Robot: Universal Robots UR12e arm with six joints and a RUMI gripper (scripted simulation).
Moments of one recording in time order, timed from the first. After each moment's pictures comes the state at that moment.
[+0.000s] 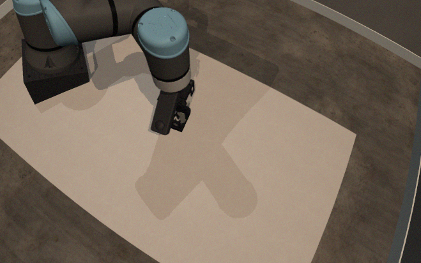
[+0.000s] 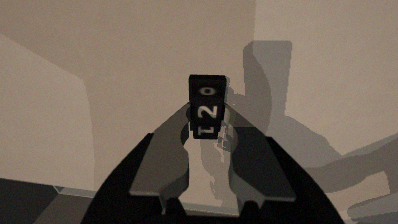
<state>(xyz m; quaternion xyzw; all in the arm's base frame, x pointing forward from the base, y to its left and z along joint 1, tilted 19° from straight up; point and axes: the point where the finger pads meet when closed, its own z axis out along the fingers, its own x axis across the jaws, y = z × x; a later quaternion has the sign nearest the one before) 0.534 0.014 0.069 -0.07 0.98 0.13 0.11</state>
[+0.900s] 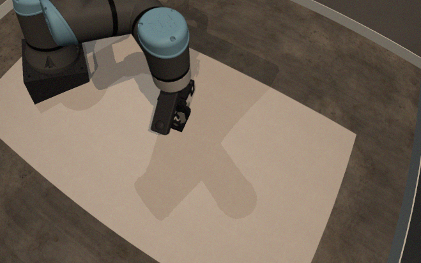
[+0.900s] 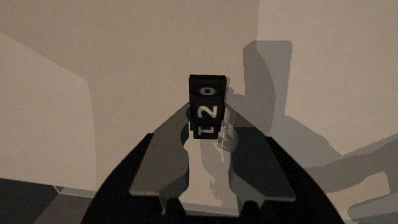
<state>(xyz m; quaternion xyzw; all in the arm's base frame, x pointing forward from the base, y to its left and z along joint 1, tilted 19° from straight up) 0.534 0.014 0.070 -0.07 0.98 0.13 0.11</state>
